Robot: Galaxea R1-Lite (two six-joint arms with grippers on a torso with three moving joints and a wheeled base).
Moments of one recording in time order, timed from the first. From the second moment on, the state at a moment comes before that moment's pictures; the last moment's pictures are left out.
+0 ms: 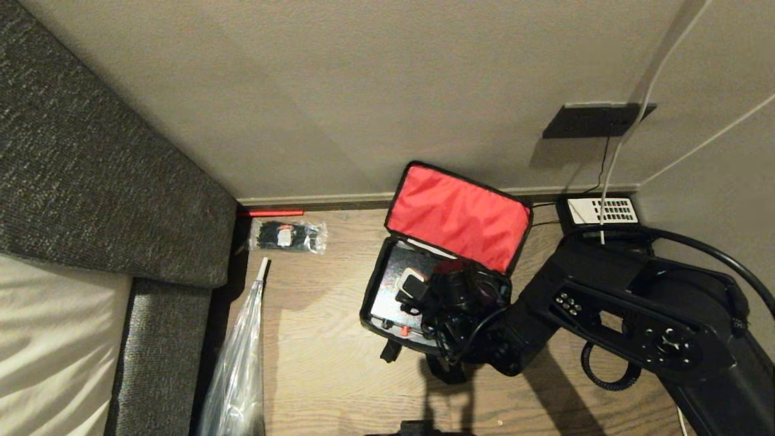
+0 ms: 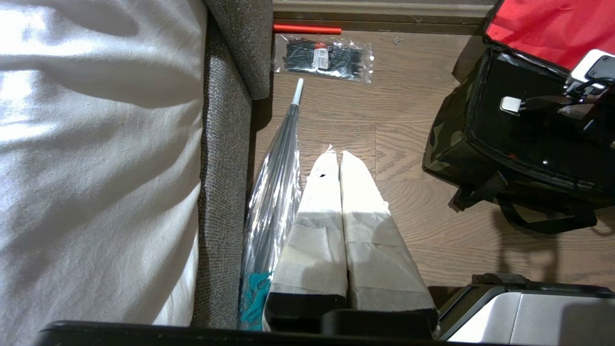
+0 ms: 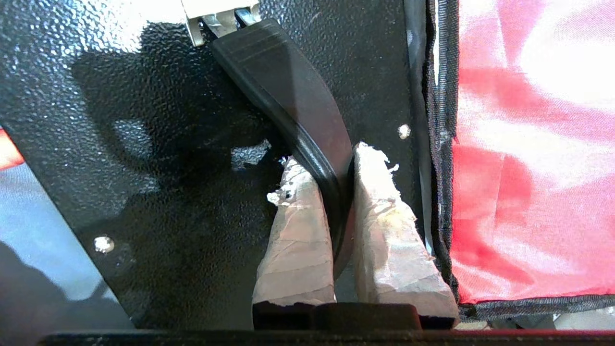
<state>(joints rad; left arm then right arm) 0.00 0.00 0.00 0.00 0.01 -0.01 0.65 2.48 -1.23 -0.86 -0.45 -0.78</state>
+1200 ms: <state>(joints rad) 0.00 0.00 0.00 0.00 0.01 -0.01 0.68 2.43 -1.06 -0.97 -0.45 -0.83</state>
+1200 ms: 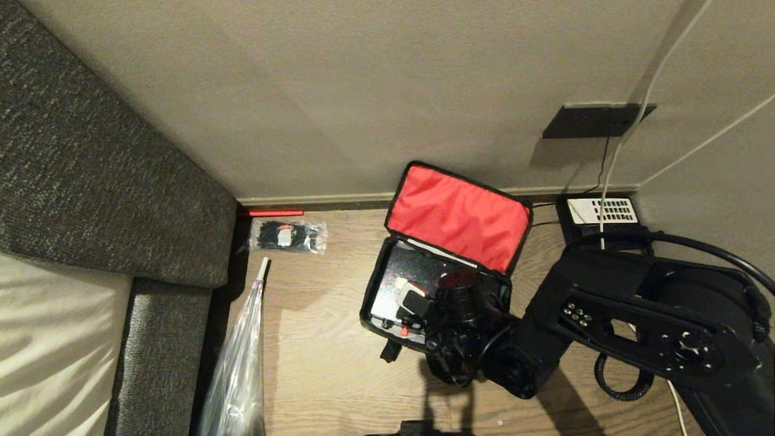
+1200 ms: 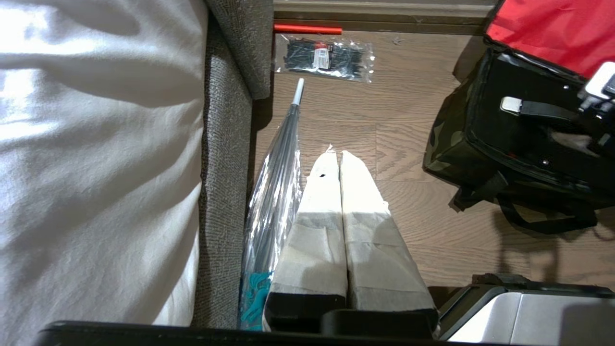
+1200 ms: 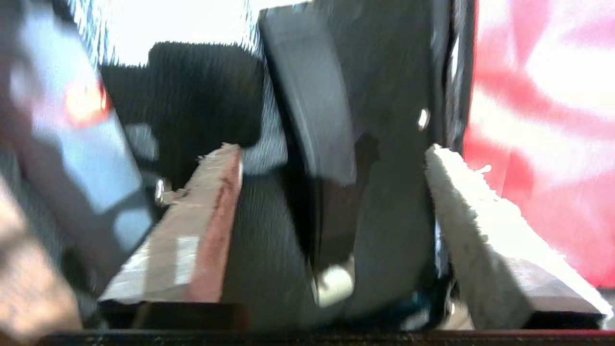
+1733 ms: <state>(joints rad) 0.00 0.00 0.00 0.00 0.01 -0.01 0.71 2.45 -1.08 -0.98 -0.62 -0.89</state>
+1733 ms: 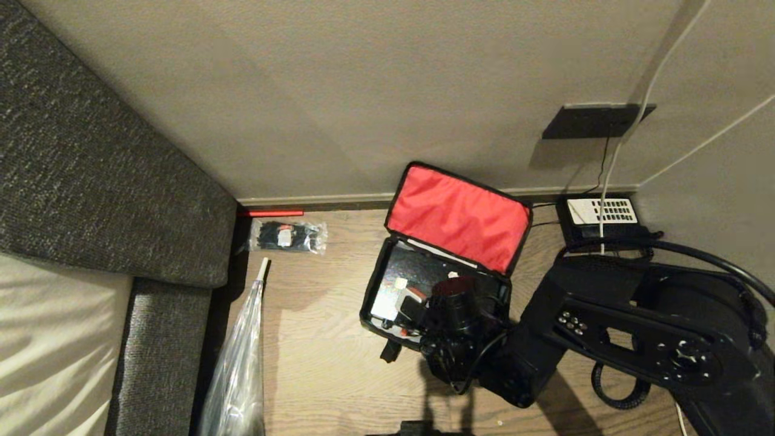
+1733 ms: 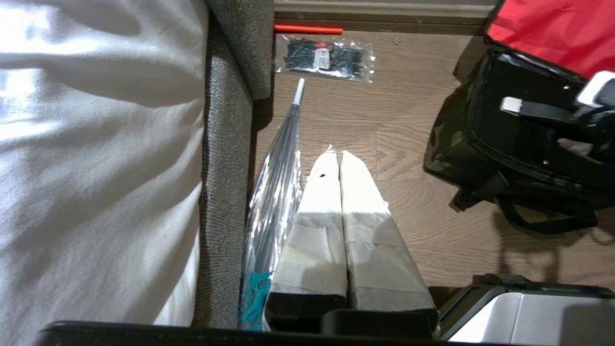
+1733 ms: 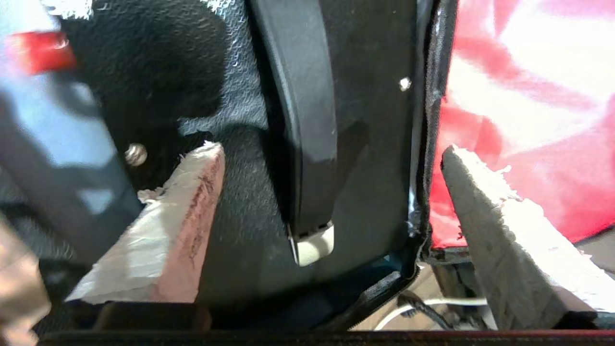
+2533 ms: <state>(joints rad) 0.00 0.00 0.00 0.00 0.01 -0.01 0.82 2.55 -1.08 -1.27 -1.04 -0.96</state>
